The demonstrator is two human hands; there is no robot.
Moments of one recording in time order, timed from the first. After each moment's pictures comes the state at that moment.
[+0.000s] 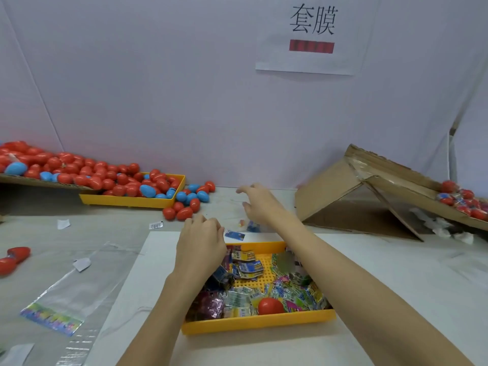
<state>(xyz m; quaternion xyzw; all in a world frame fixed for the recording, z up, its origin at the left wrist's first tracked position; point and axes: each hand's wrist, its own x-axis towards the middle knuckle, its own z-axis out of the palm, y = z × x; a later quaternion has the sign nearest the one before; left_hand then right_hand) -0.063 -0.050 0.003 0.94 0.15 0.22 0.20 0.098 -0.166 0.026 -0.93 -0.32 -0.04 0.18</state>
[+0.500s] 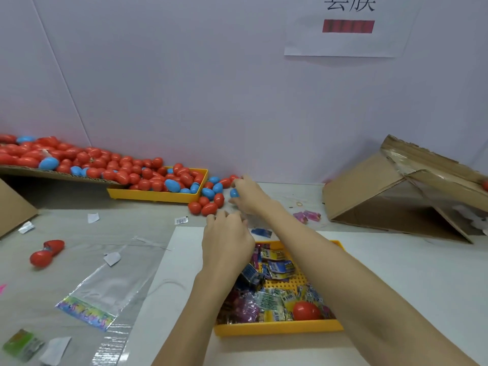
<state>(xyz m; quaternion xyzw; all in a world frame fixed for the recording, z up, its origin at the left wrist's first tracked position) -0.065 -0.049 0.009 0.94 0.18 0.20 0.23 0.114 -0.071 0.008 -0.92 -0.35 -0.01 0.20</state>
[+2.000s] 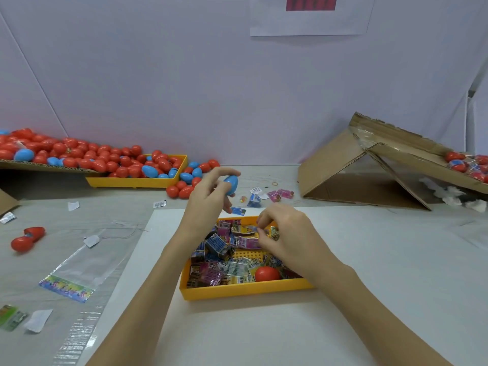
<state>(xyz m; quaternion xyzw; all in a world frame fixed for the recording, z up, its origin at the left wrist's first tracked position) -0.061 -0.060 0.029 0.78 0.02 0.23 0.58 -0.044 -0.260 0.012 -0.87 -0.38 -0.13 0.30</state>
